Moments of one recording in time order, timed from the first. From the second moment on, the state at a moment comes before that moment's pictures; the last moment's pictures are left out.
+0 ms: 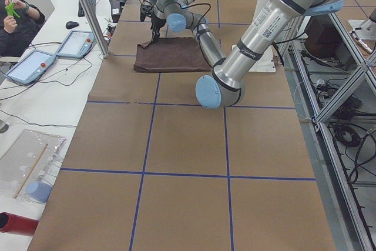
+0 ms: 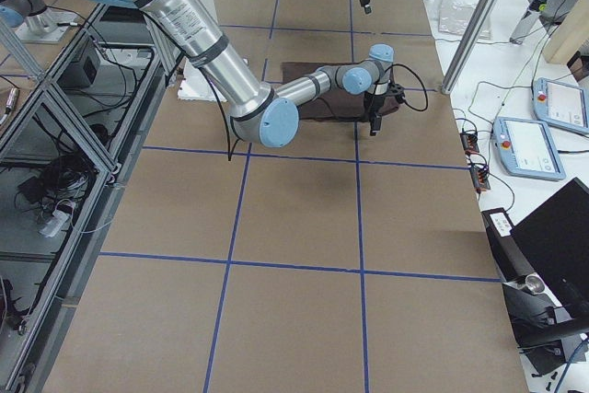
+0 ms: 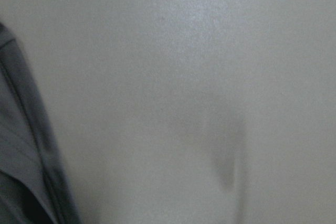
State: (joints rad) left arm -0.82 -2.29 -1.75 -1.72 -1.85 -1.26; right arm 0.84 -0.77 1.13 -1.41 1.97 0.73
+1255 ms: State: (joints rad) left arm -0.81 -2.23 -1.79 -1.73 -1.88 -1.29; right arm 0.76 -0.61 0.94 -1.35 1.95 0.72
